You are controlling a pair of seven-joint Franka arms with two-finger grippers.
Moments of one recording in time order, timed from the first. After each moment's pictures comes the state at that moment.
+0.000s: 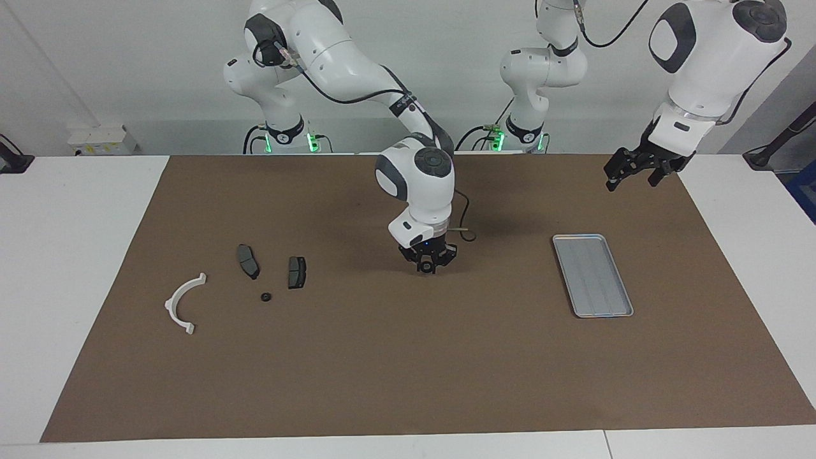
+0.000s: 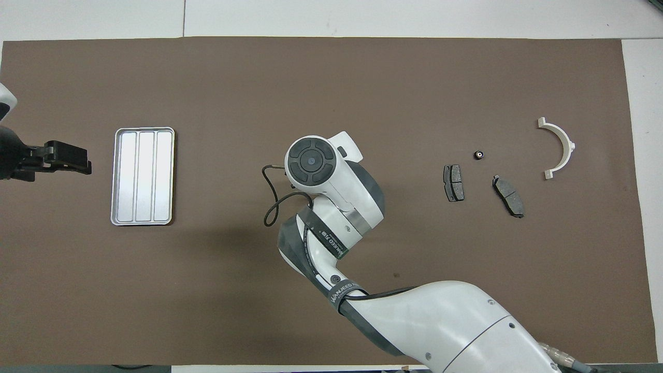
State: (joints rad) left arm -0.11 -0.04 0.08 -1.71 0.00 1.65 -0.08; right arm 0.64 0.59 0.01 -1.55 -0.06 2.22 0.90
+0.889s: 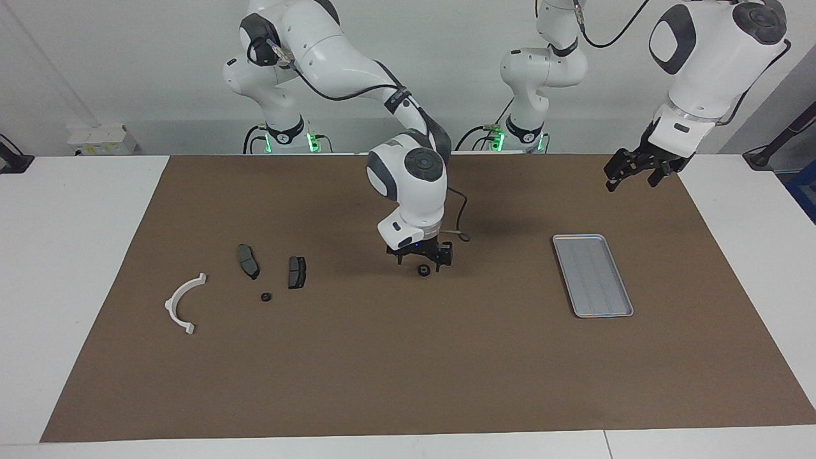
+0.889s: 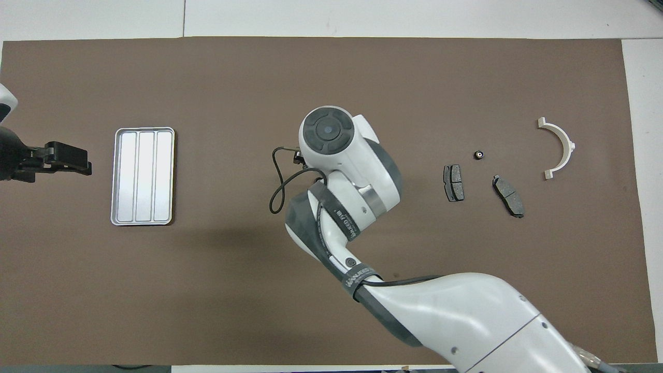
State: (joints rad) left arm -0.11 -0.04 0.08 -1.71 0.00 1.65 -0.08; right arm 0.56 0.57 0.00 -1.42 -0.01 2.00 0.82
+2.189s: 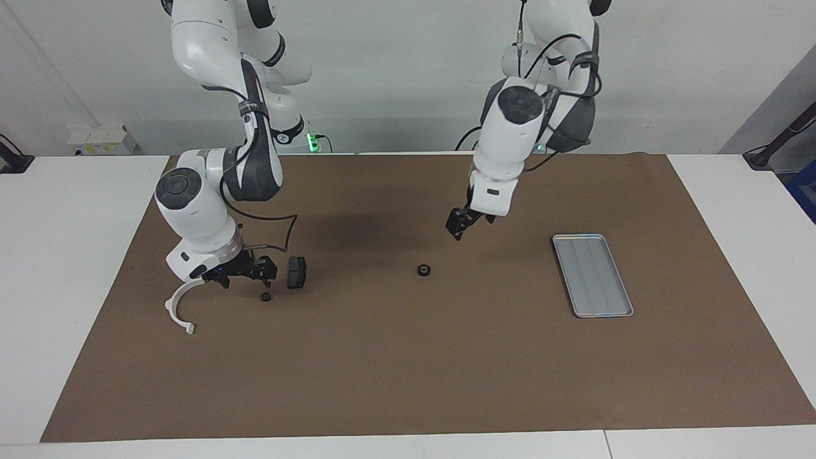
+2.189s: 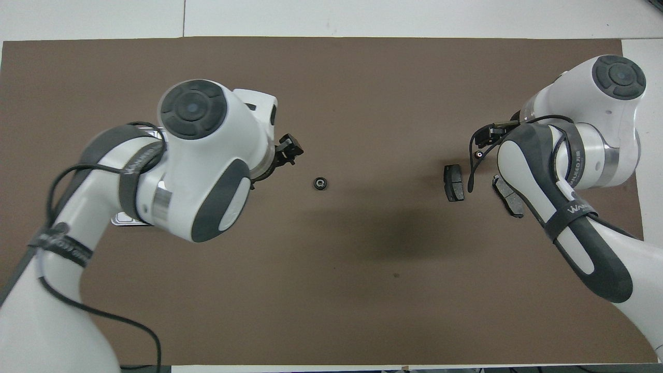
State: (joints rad) left arm -0.61 0.29 0.05 -1.66 -0.08 1.95 -1.01; right arm 0.04 0.34 -0.01 -1.80 0.00 2.13 0.04
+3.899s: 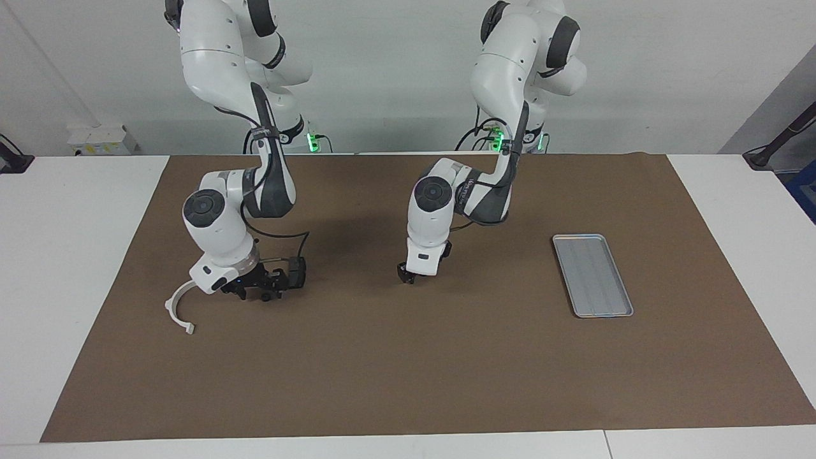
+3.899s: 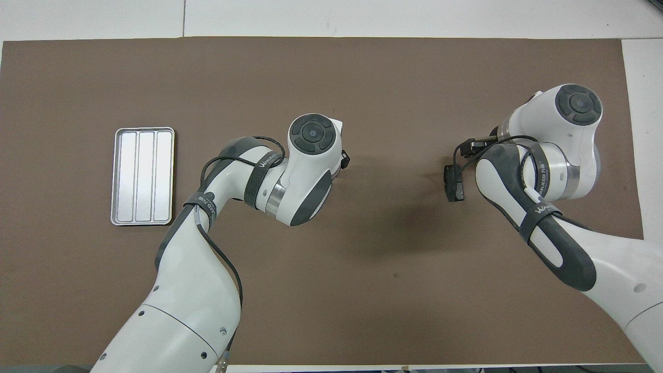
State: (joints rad) left arm -0.72 0.60 0.07 -1.57 -0.10 2.13 -1.09; right arm 0.05 0.40 0.00 -1.90 0.00 2.30 0.04
